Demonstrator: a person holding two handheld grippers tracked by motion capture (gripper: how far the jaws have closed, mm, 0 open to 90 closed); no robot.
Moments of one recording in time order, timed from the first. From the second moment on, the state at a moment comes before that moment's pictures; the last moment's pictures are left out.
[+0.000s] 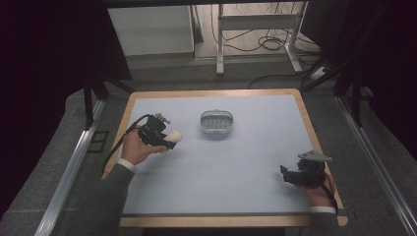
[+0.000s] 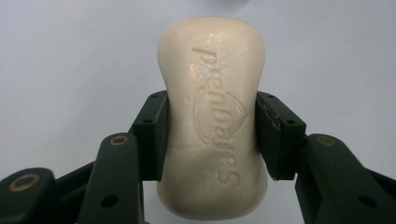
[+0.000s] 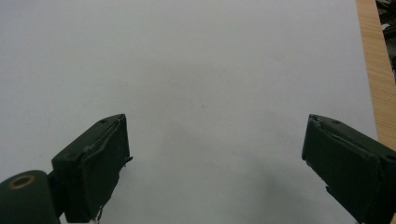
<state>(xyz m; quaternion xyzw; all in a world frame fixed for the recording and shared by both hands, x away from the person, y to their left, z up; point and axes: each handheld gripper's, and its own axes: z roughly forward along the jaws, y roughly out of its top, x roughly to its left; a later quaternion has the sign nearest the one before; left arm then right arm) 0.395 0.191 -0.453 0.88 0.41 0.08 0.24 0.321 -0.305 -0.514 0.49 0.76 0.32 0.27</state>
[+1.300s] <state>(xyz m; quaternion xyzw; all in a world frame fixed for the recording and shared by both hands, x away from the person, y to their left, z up) 0.420 0.170 -0.442 0.88 0.39 0.08 0.25 0.320 -0.307 -0.513 0.50 0.76 0.32 0.27</state>
